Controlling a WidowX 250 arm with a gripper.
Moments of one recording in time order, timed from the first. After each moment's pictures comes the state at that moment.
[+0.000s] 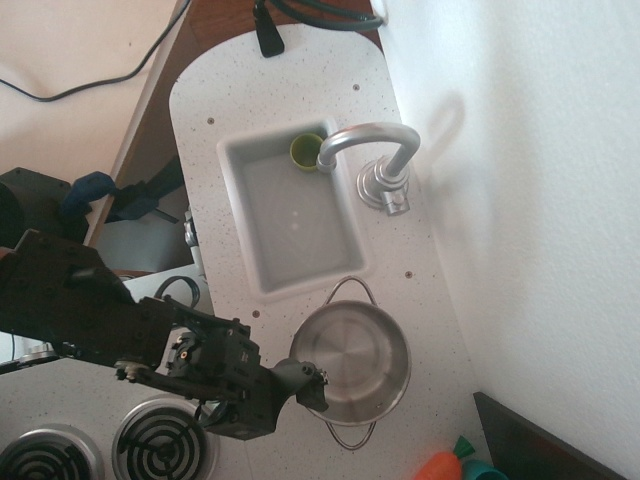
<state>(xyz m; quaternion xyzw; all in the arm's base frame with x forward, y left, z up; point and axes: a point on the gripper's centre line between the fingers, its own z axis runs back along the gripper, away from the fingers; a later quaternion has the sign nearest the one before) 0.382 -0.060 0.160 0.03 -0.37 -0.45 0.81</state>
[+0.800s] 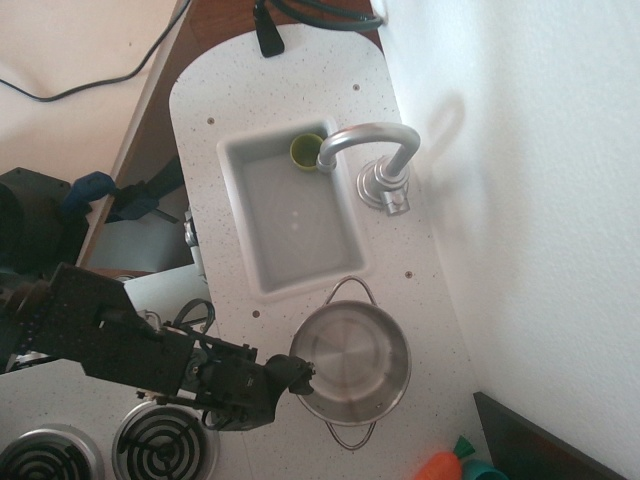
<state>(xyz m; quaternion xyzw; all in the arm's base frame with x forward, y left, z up) 0.370 -0.064 0.119 0.02 -0.28 -0.44 0.85</state>
